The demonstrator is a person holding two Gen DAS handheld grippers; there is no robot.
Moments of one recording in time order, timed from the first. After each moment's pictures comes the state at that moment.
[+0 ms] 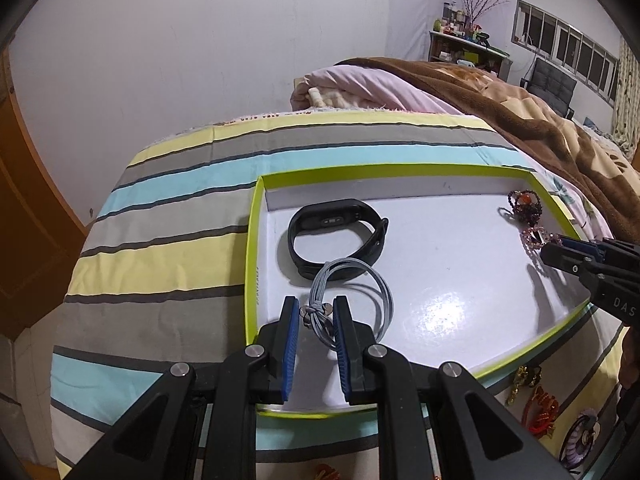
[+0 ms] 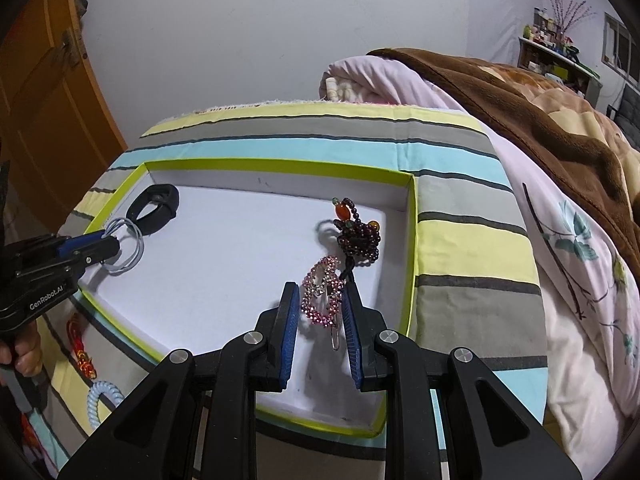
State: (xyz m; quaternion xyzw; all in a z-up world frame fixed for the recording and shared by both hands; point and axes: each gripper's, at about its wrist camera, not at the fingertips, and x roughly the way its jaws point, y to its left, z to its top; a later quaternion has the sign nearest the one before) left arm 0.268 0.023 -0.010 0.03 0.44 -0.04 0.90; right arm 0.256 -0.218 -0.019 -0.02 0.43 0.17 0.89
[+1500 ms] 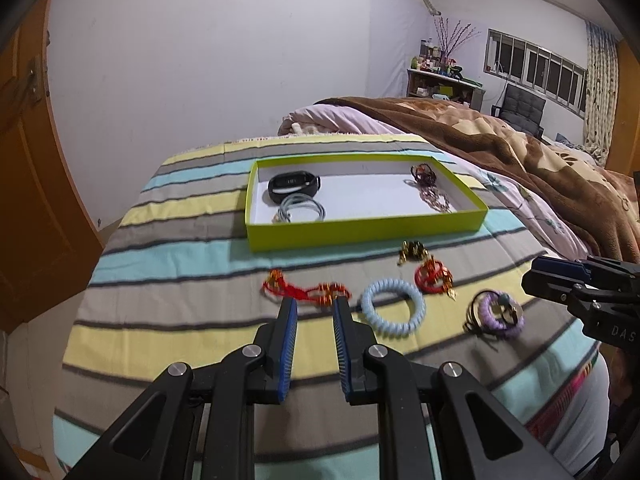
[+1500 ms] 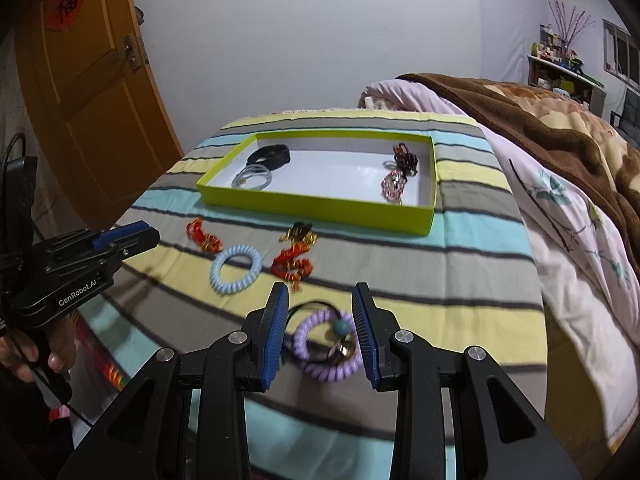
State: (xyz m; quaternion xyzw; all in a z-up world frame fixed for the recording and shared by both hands) left arm 0.086 0.011 0.024 0.02 0.36 -0.06 0.93; right arm 0.080 -0.228 0.010 0.01 0.39 0.22 0.90
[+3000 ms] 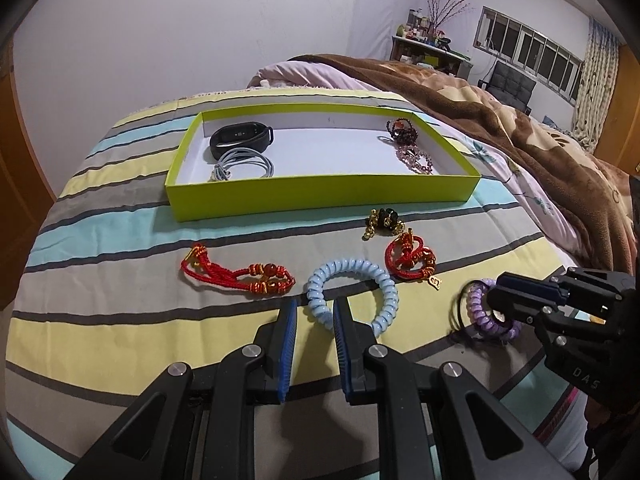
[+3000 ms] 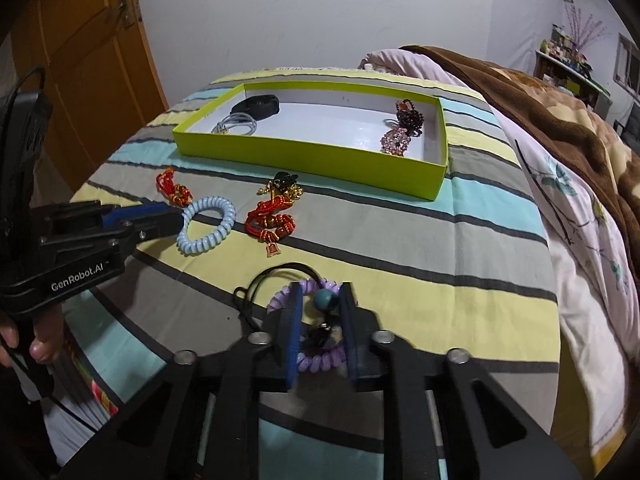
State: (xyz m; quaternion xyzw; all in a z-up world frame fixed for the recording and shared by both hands) left arm 0.133 -0.023 -0.014 0.00 0.43 -0.10 0.90; right arm 0.098 -0.212 -0.026 -0.06 0.43 0.21 0.88
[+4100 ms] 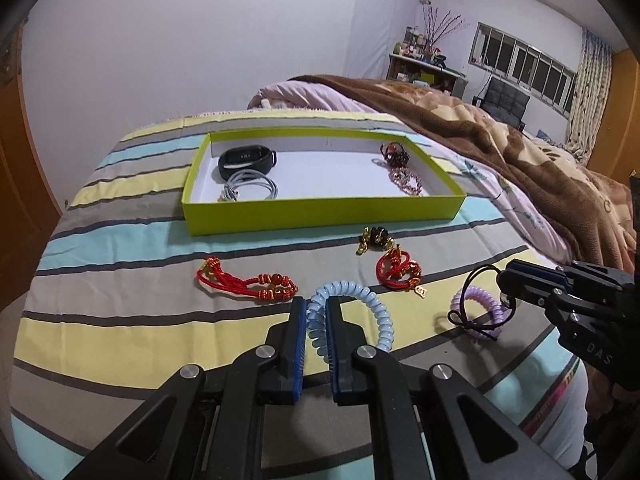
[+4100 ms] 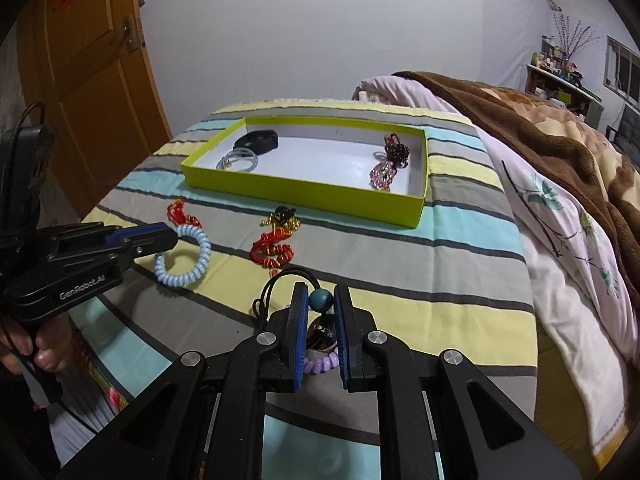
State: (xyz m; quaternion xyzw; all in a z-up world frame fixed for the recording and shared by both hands) left arm 0.113 -0.015 0.006 -0.01 0.40 -0.11 0.91; right arm 0.086 -0.227 0.003 -0.03 0.38 0.20 0.90
